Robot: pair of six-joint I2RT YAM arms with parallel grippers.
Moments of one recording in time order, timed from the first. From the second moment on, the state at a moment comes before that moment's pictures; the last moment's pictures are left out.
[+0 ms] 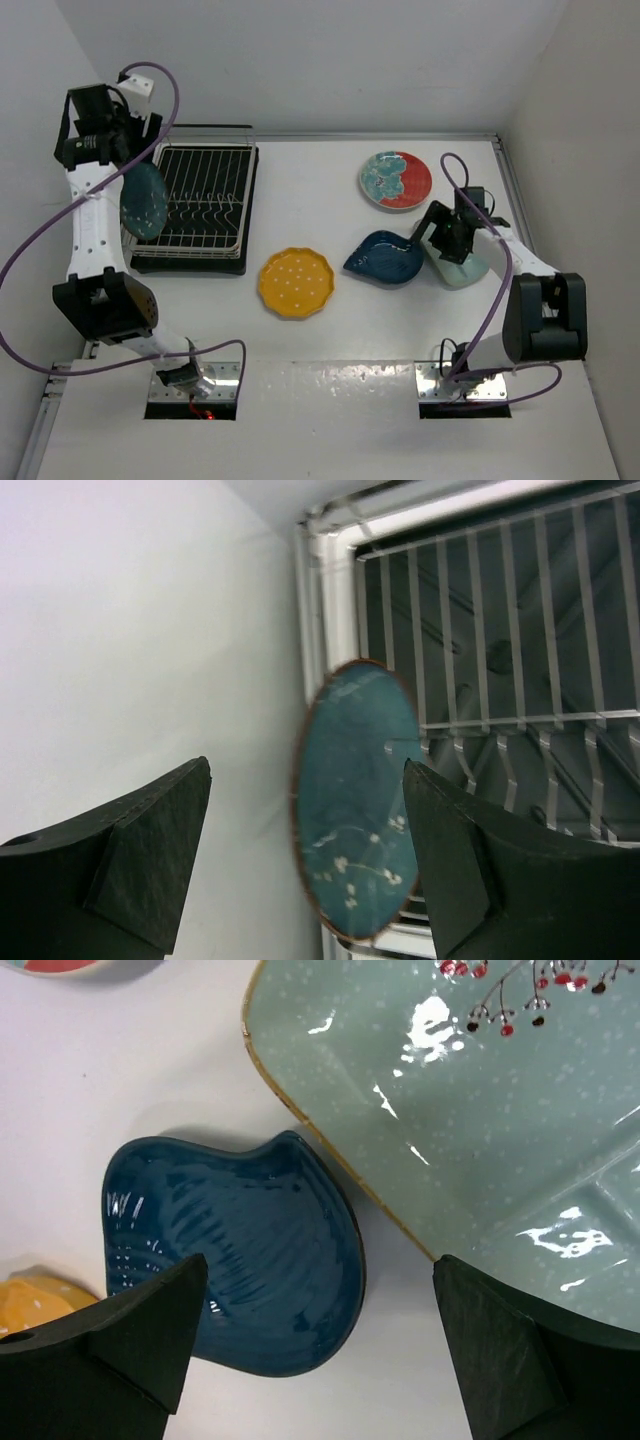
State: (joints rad) left arm 0.28 1.56 1.76 -0.68 0.01 0.52; right arm 0.00 1.44 0.80 -0.38 -0.11 0.55
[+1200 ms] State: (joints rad) left arm -0.05 1.56 1.79 -0.89 -0.11 0.46; right arm -0.08 2.27 1.50 0.01 -0.35 0.87
